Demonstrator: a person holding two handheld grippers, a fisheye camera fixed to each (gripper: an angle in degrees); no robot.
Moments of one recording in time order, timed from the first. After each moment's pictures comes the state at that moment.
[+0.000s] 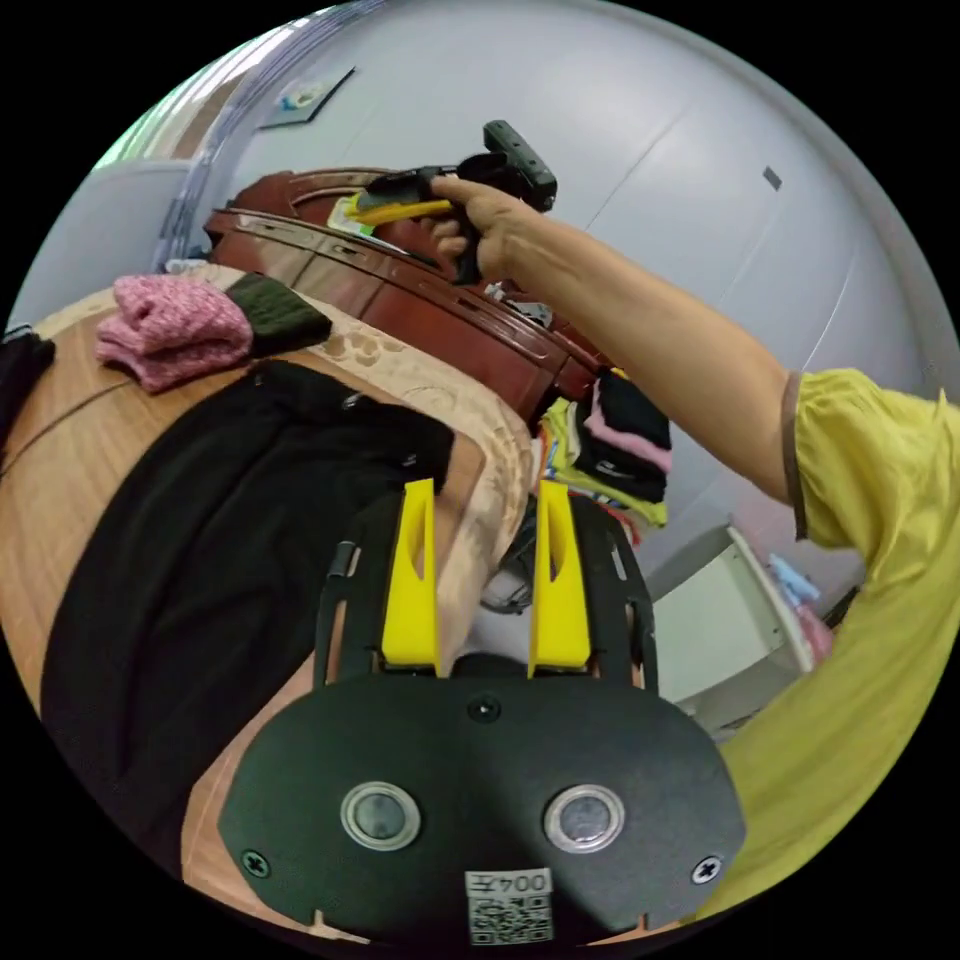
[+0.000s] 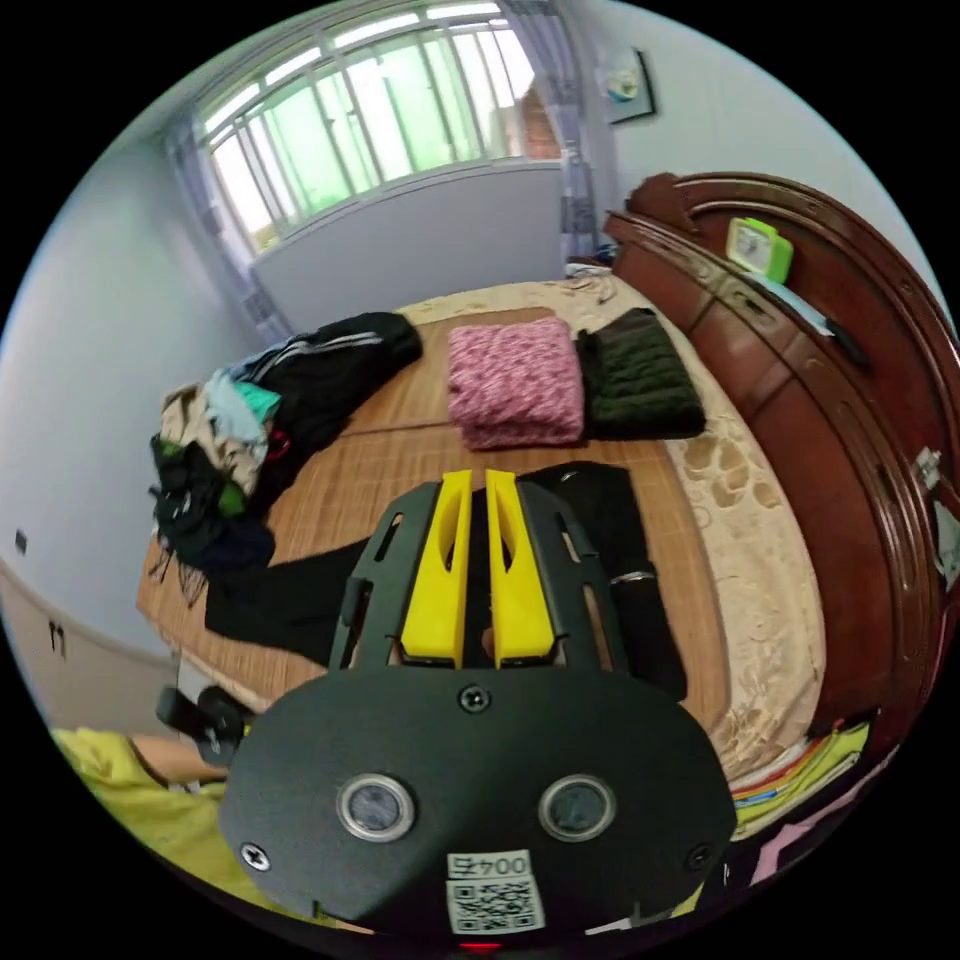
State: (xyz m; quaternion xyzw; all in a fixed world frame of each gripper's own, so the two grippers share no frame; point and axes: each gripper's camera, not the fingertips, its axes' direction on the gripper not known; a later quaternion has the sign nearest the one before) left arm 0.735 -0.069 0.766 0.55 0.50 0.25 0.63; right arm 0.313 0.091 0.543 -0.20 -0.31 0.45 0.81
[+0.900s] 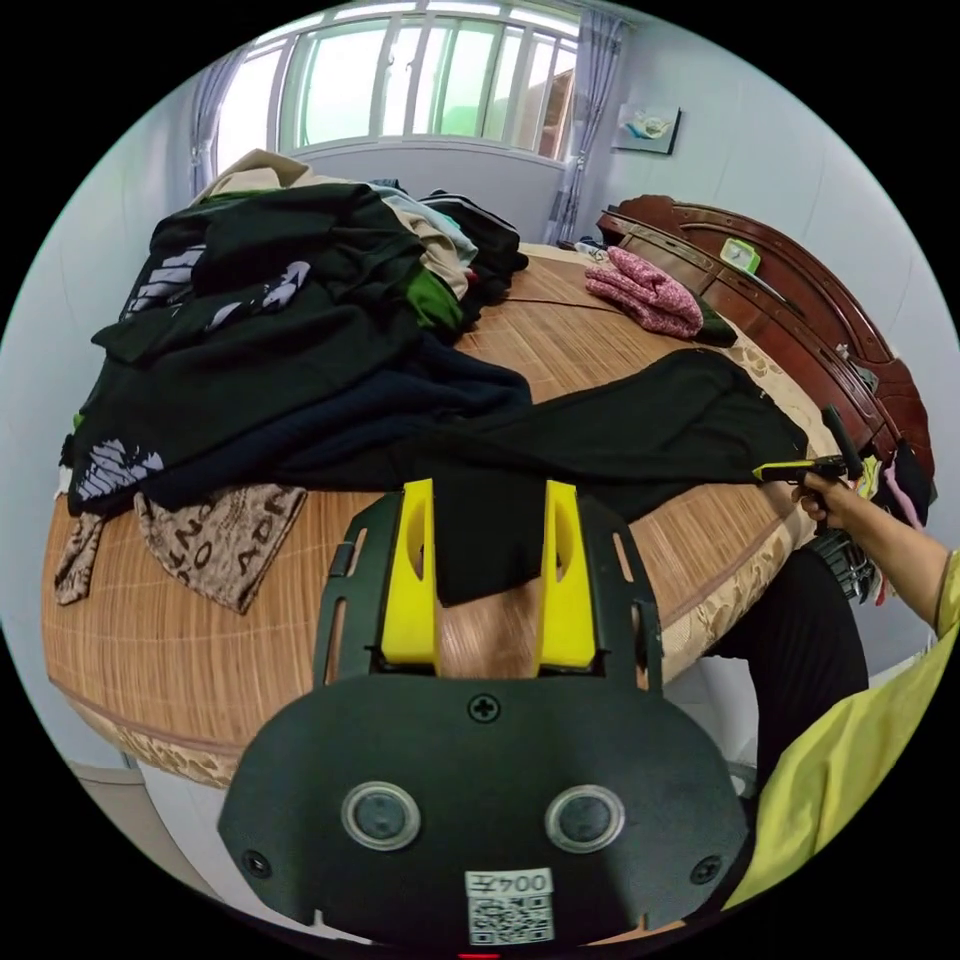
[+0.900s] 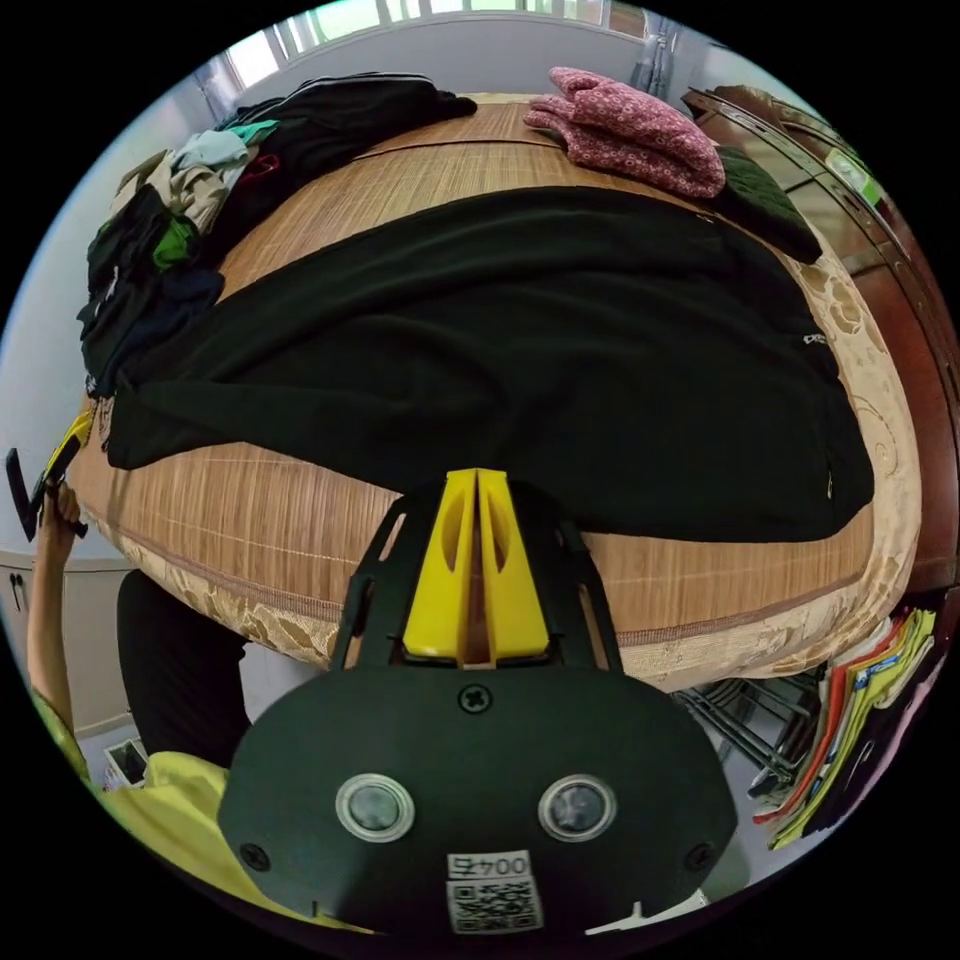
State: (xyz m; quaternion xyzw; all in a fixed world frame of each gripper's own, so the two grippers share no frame) left arm 0.451 0.010 1.090 0.47 0.31 -0.13 0.82; right arm 0.009 0.342 0.519 -0.38 -0.35 0.36 0.78
